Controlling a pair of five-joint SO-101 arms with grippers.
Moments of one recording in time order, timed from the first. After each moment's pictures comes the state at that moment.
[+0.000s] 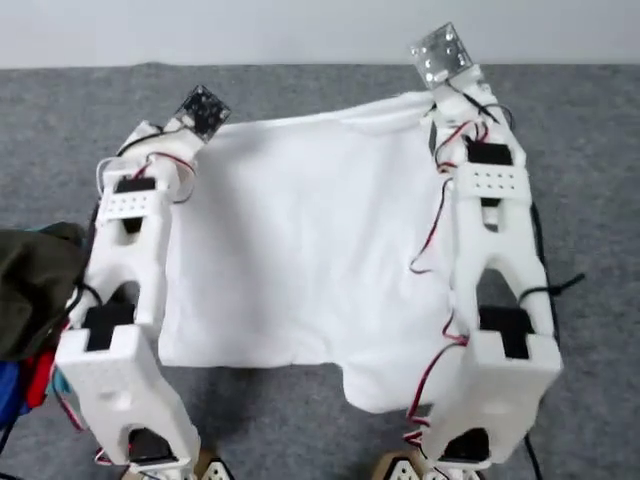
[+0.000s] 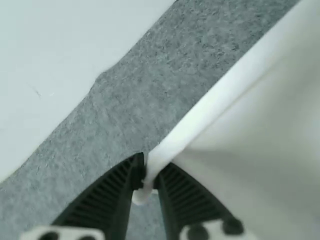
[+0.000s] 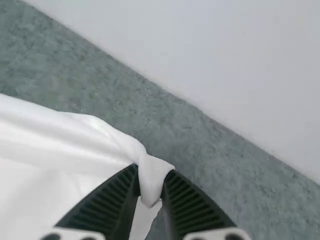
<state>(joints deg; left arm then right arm) -10.7 24.6 3.6 22.5 -39.0 1.0 20.5 -11.6 28.3 32.6</state>
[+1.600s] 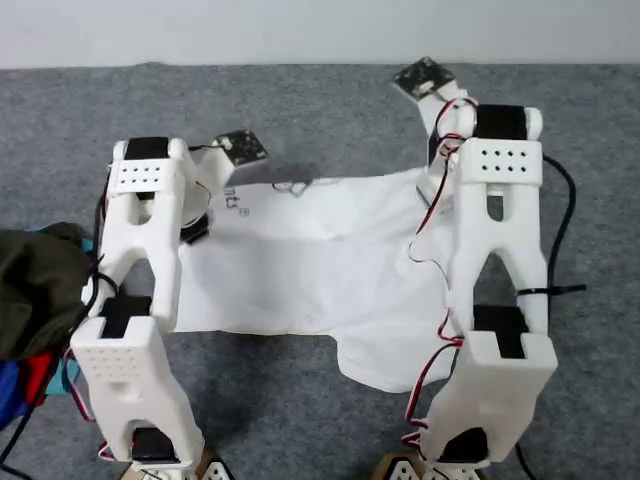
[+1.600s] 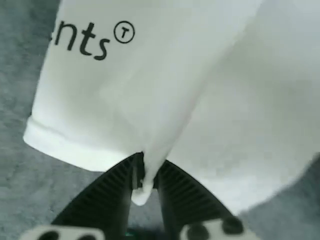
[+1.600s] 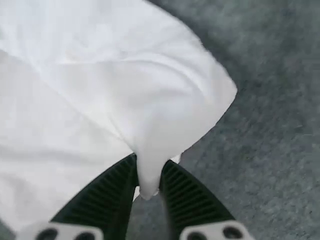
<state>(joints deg) -5.9 26.5 -14.7 92.4 -50.9 -1.8 19.0 -31.3 97.6 32.7</state>
